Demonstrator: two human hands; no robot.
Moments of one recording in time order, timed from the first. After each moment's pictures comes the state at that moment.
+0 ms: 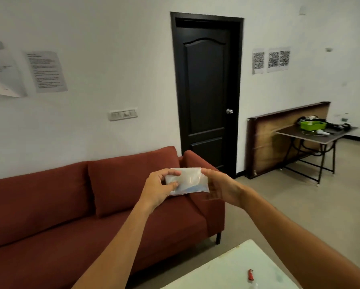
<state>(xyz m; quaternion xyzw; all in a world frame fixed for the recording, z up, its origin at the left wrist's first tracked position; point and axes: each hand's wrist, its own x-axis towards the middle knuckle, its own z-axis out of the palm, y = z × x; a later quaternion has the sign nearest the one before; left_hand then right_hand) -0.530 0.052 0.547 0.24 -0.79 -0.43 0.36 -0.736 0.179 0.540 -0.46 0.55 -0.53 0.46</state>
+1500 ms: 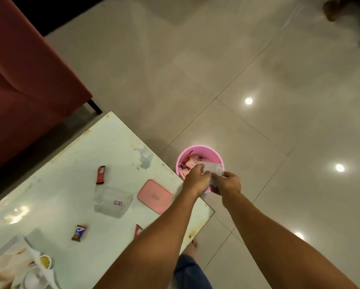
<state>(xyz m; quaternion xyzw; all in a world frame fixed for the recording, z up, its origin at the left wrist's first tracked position) -1.129 0.367 -0.083 0.39 -0.67 -0.59 -0.22 -1.180 0.469 -0.133 0.30 0.77 -0.46 0.33</state>
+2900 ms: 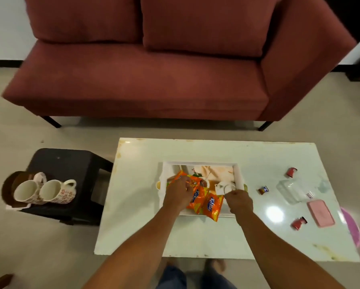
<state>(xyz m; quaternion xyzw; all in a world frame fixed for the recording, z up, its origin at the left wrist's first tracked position) -0.435 0.166 0.063 0.64 -0.64 -0.42 0.06 -0.626 0.221 0.048 -0.20 0.87 -0.19 0.40</state>
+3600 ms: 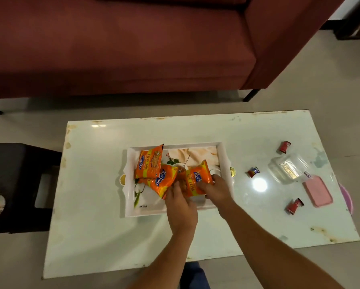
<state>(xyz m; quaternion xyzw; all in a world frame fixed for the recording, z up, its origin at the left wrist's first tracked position) -0.530 0.230 -0.057 0.71 -0.55 -0.40 0.18 -0.655 0.206 -0.067 -0.20 0.81 -0.25 0.50</state>
